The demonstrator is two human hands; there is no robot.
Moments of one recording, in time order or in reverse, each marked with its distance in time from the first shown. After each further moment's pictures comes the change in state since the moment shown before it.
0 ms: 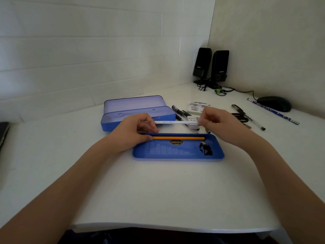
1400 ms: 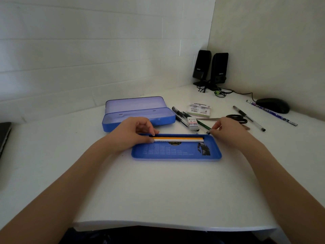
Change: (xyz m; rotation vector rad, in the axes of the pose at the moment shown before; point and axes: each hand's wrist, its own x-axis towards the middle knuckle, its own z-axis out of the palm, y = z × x) left_hand -0.001 -0.003 -0.005 -0.058 -0.061 -0.001; right_hand 0.015 0.034 0.009 -0.285 0.038 0.450
